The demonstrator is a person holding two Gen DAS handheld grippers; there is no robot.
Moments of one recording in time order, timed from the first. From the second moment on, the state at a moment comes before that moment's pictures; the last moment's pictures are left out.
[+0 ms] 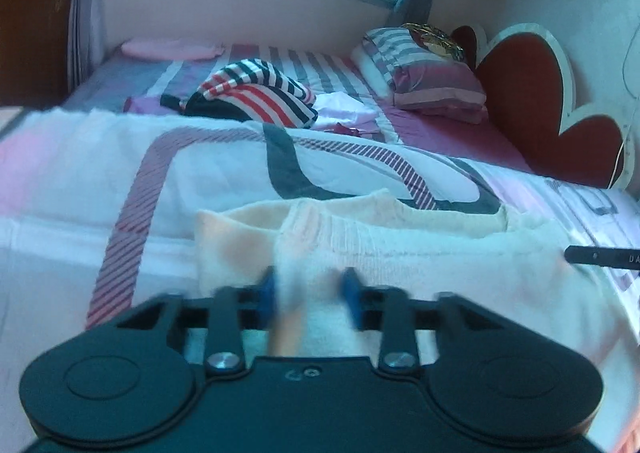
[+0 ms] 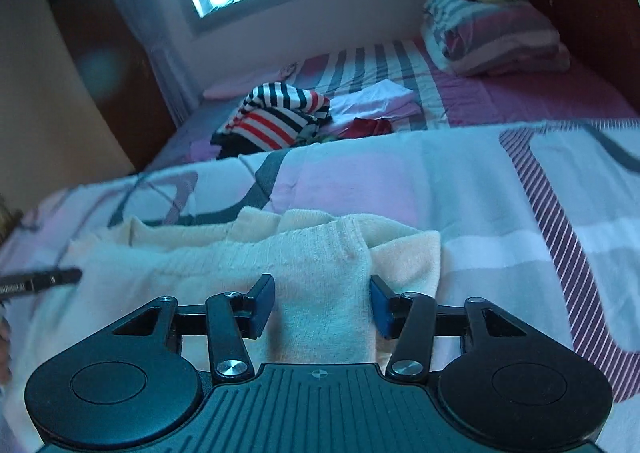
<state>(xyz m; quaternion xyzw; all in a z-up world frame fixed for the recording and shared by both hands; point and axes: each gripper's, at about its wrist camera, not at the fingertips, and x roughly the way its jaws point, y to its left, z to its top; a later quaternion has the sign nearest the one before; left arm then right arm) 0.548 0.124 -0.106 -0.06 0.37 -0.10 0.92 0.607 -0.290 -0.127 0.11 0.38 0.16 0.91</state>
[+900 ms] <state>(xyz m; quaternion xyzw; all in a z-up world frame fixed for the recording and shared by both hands) 0.541 0.035 -0.080 0.03 0.30 -0.11 0.95 0.606 -0.254 -0.107 0.09 0.34 0.19 0.91</state>
